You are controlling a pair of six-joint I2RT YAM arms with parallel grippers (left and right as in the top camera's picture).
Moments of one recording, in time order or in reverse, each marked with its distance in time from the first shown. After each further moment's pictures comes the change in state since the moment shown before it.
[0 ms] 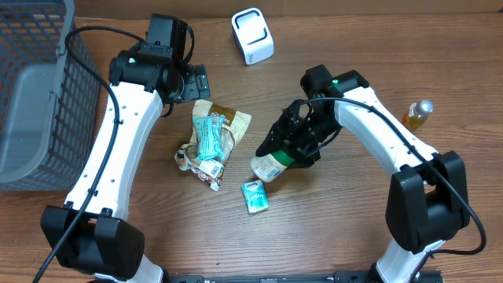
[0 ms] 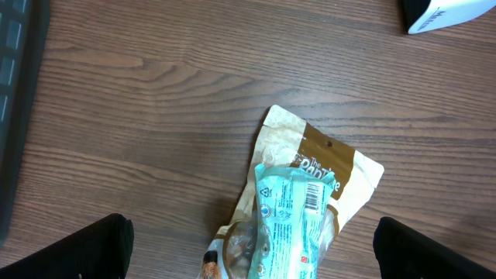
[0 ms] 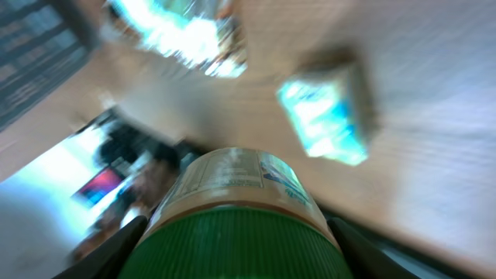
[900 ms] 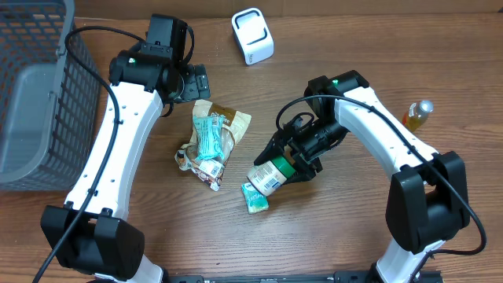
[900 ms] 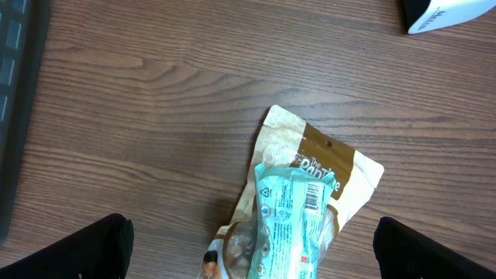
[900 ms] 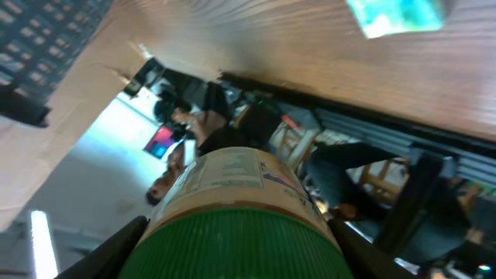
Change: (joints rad) left arm 0.000 0.000 0.000 0.000 0.000 0.000; right arm 0.000 0.000 0.000 -0.259 -0.237 -0.013
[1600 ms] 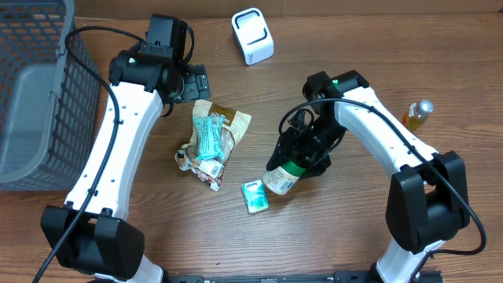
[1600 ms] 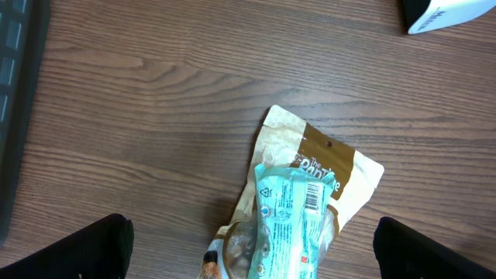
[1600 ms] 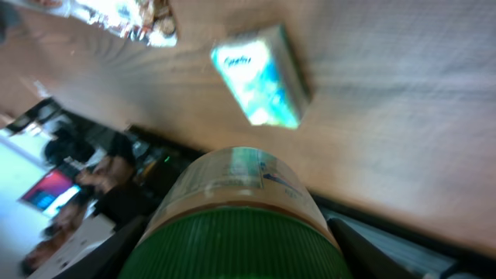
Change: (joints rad) left arm 0.000 0.000 0.000 0.000 0.000 0.000; right arm 0.000 0.000 0.000 0.072 0.321 -0.097
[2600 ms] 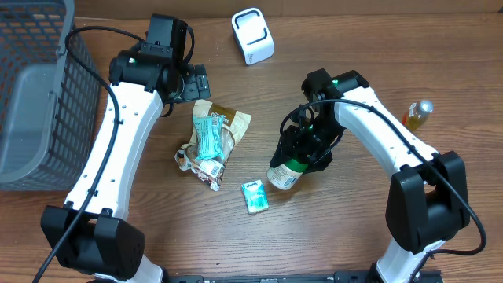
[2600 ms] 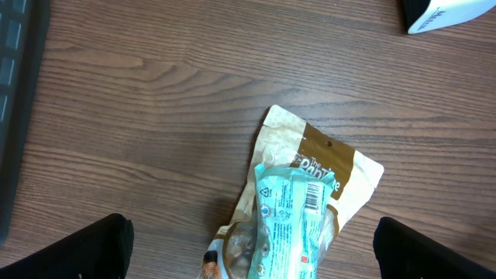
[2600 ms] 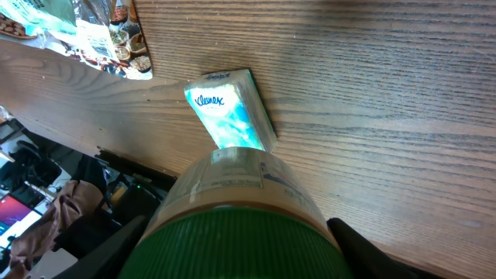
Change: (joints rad) left arm 0.000 0.000 0.000 0.000 0.000 0.000; right arm 0.000 0.000 0.000 0.082 0.128 0.000
